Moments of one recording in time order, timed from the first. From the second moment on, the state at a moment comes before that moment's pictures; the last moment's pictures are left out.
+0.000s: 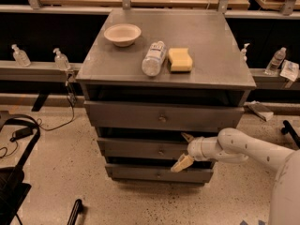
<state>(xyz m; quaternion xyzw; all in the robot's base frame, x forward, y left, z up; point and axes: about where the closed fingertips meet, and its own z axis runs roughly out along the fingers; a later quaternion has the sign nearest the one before) 0.626 -0.140 0.444 -0.53 0.74 0.20 0.37</state>
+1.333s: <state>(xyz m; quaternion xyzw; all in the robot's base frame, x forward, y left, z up) 0.578 -0.124 0.438 -0.54 0.73 0.25 0.33</state>
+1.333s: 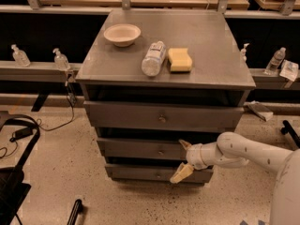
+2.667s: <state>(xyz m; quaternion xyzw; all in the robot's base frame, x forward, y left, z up) 0.608 -0.151 0.466 -0.55 0.73 0.21 0.35</state>
